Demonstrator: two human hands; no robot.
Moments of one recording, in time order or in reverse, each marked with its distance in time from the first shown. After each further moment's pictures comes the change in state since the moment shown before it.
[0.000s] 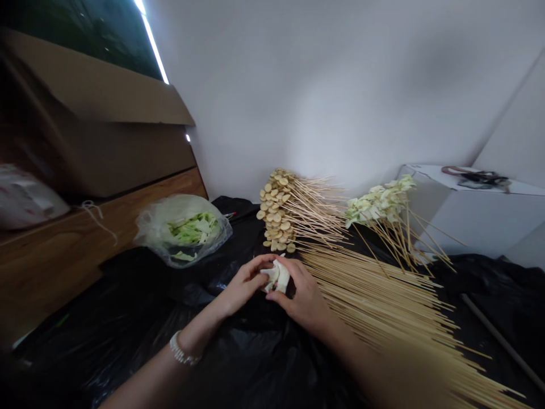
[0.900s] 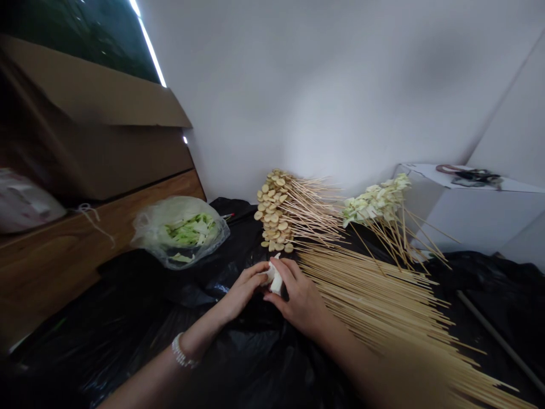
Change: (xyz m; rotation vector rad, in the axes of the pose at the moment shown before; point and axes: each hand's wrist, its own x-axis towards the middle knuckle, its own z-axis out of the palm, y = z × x) left_hand 0.000 -0.004 0.008 0.023 -0.038 -0.014; right_hand -0.005 0.002 0.001 -0.150 -0.007 -0.135
